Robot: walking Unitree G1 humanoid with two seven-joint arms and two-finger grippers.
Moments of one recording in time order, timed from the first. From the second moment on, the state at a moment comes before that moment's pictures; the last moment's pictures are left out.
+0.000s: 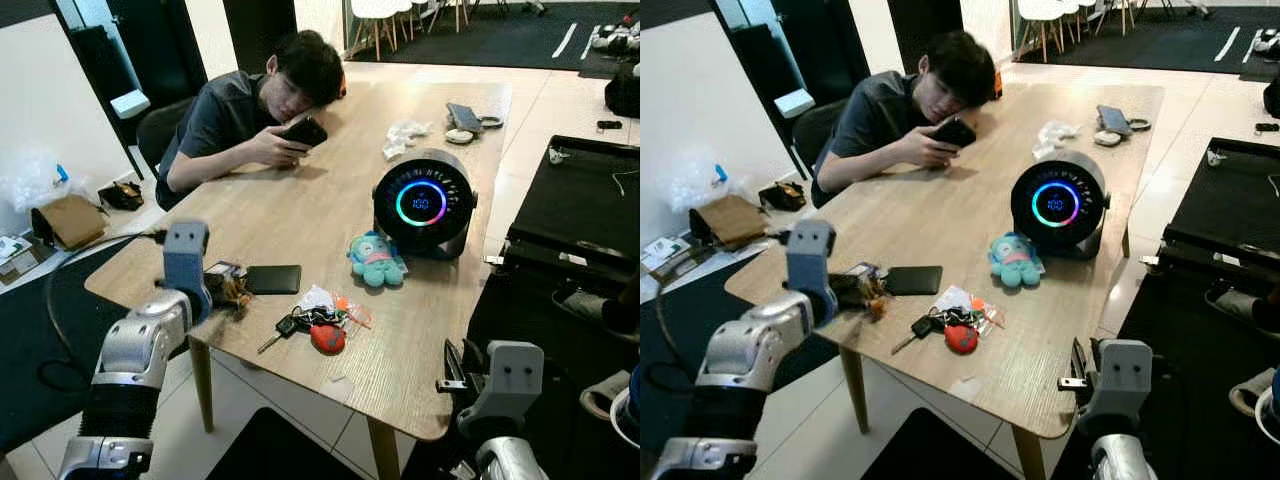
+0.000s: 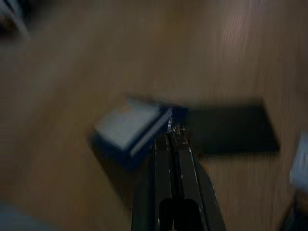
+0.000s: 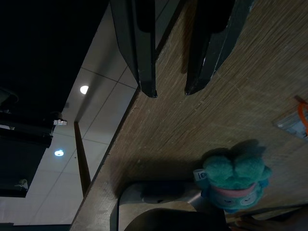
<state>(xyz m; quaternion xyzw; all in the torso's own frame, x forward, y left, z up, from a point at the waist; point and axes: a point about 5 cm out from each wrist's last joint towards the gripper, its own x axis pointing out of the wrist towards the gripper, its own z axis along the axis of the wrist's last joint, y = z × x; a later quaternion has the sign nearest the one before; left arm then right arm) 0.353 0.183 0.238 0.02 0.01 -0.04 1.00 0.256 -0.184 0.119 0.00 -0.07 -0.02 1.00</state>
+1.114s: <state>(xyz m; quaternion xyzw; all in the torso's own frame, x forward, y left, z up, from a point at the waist) 0.342 0.226 0.332 -0.10 -0.20 0.14 0.96 0.274 -0.178 0.130 0.00 -0.08 0.00 1.00</state>
